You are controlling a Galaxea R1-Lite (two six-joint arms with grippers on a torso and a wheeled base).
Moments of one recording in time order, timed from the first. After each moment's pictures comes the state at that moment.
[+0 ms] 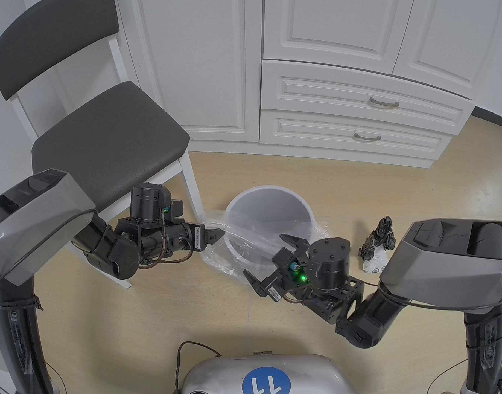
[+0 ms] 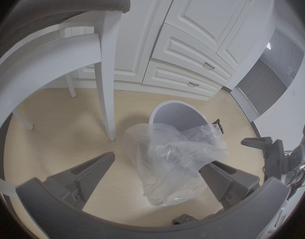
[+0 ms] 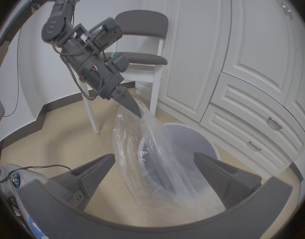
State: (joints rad) left arm -0.34 2.22 -1.05 -0.71 -0.17 -0.12; right arm 0.73 2.33 -0.85 -1.29 -0.17 -0.40
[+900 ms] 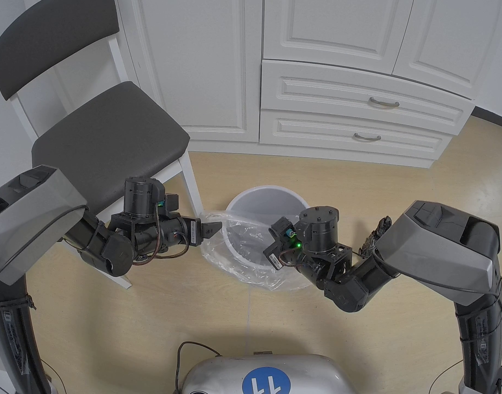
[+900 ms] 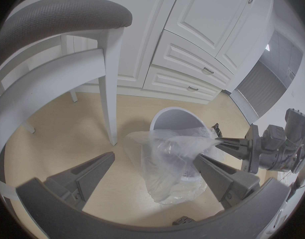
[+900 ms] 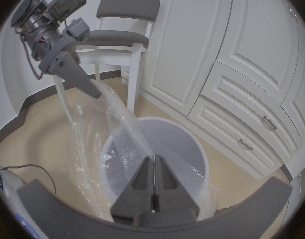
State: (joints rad) left arm -0.33 2.18 -1.03 -0.72 -0.18 -0.12; right arm 0.64 2.40 -1.17 -1.01 -0.24 -0.43
